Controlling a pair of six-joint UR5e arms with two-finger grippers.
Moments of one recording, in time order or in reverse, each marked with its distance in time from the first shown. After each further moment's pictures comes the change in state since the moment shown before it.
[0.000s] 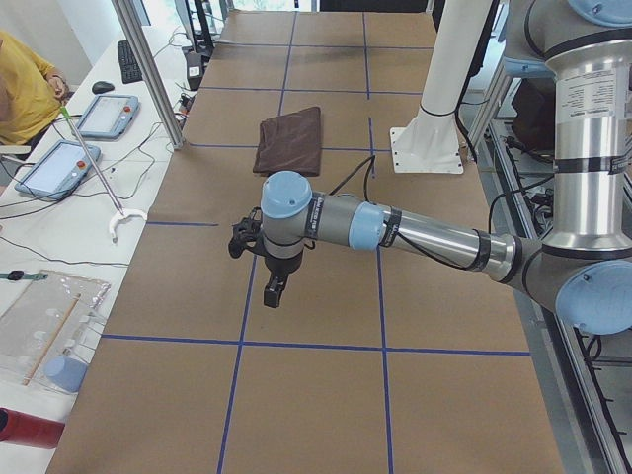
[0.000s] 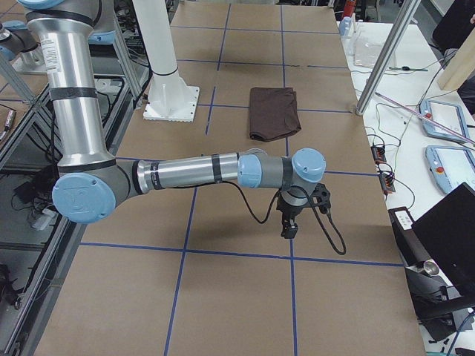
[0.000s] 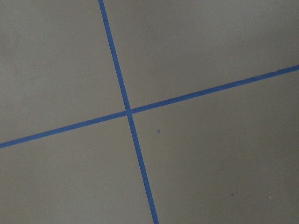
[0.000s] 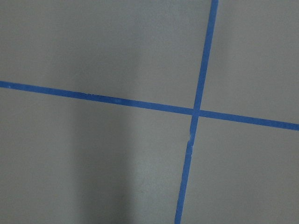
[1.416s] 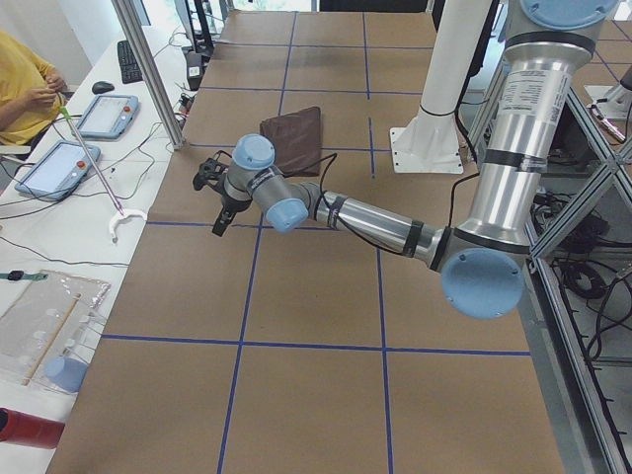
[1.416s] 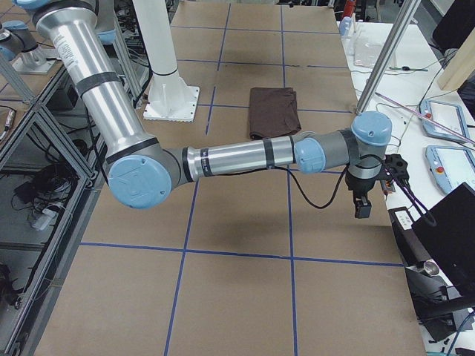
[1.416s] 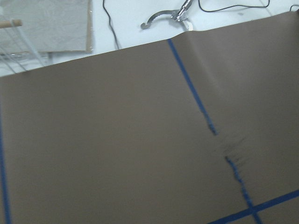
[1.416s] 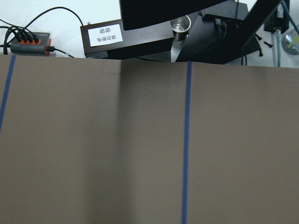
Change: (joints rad) left arm 0.135 -0.293 0.204 -0.469 0.129 -0.303; right arm 0.150 0.341 -0.285 0.225 -0.037 0.176
